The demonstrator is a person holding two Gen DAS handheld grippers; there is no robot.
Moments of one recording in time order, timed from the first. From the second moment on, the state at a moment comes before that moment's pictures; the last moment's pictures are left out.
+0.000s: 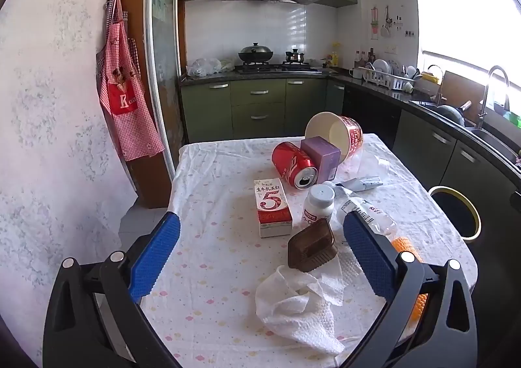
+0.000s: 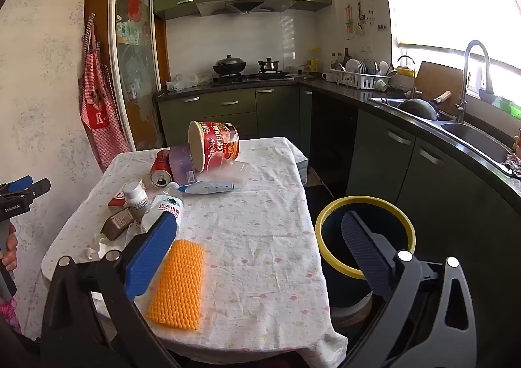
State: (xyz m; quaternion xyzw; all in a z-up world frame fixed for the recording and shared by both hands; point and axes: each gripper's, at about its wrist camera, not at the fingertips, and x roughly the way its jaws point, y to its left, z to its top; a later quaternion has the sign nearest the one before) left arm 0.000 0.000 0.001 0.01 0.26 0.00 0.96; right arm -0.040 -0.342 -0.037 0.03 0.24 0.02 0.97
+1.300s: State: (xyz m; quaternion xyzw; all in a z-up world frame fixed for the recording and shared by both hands) left arm 0.004 -0.001 0.006 0.01 0.26 -0.01 0.96; right arm -0.030 -0.342 -0.048 0.03 0.25 0.01 0.97
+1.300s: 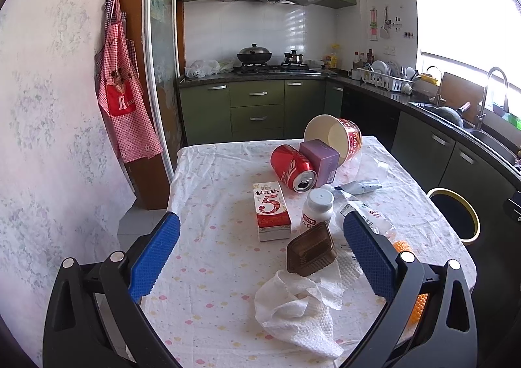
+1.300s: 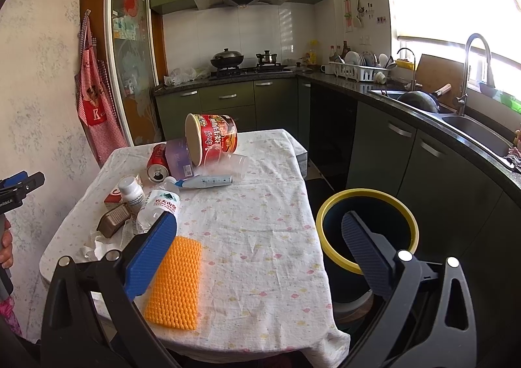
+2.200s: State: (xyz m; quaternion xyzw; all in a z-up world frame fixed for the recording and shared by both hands) left arm 0.006 -0.003 0.002 0.02 0.27 -0.01 0.96; right arm -0.027 -0.340 -0.052 0.03 0.26 0.01 0.97
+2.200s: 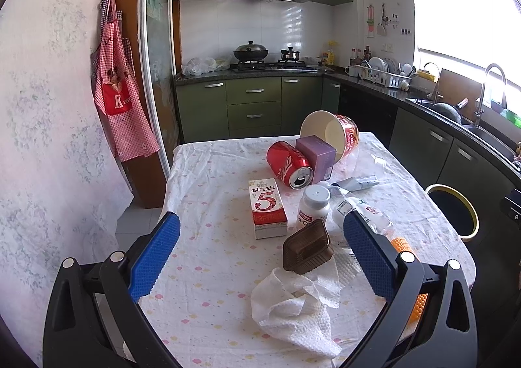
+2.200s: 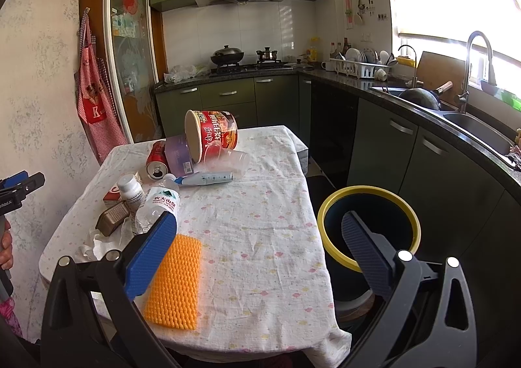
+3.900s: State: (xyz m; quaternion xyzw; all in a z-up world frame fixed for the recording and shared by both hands) left arm 0.147 0.031 -0.022 0.00 0.30 0.01 0.95; right arm 0.077 -0.296 -0.044 -0.03 0.28 0.06 0.96
